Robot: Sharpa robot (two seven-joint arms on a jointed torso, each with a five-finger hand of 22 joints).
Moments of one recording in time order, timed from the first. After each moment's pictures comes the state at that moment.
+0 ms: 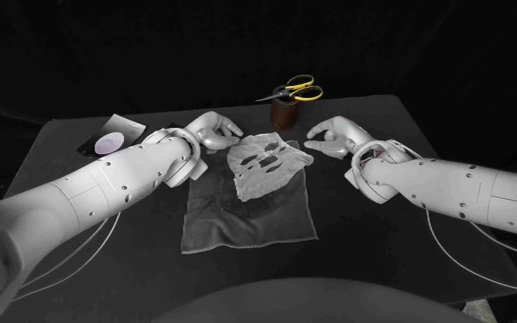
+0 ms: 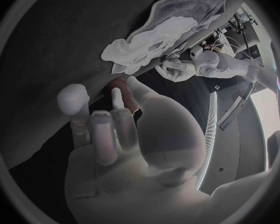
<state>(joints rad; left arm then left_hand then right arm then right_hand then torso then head) 1.10 -0.46 -0.05 1.01 -0.88 -0.25 0.10 1.34 -0.15 0.71 -0.02 0.05 0.79 0.16 0.40 0.15 0.75 0.08 1.16 0.45 1.40 0.02 1.51 1.24 0.09 1.25 0.11 1.26 1.19 1.04 -0.86 -0.13 1.40 -1.08 -0.67 -0.03 1.18 -0.05 0.36 -0.09 0.05 0.93 0.14 0.17 0.46 1.46 0.06 1.46 1.31 1.46 -0.01 1.55 1.31 0.12 1.31 0.09 0.88 1.31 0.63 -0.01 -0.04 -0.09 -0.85</state>
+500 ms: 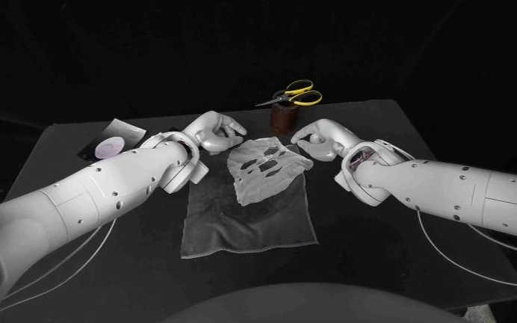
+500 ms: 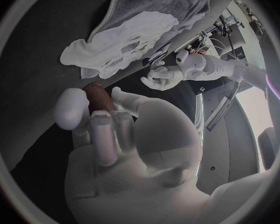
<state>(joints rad) 1.10 -0.50 -0.04 1.09 -0.84 -0.27 0.17 1.35 -0.16 0.72 -0.03 0.05 0.80 0.17 0.40 0.15 0.75 0.08 1.14 0.44 1.38 0.02 1.50 1.21 0.10 1.24 0.12 1.26 1.18 1.06 -0.83 -0.13 1.43 -1.11 -0.60 0.04 1.18 0.07 0.71 -0.13 0.05 0.98 0.14 0.13 0.41 1.47 0.05 1.53 1.31 1.47 -0.02 1.57 1.31 0.12 1.37 0.09 1.02 1.31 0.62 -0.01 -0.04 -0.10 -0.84</state>
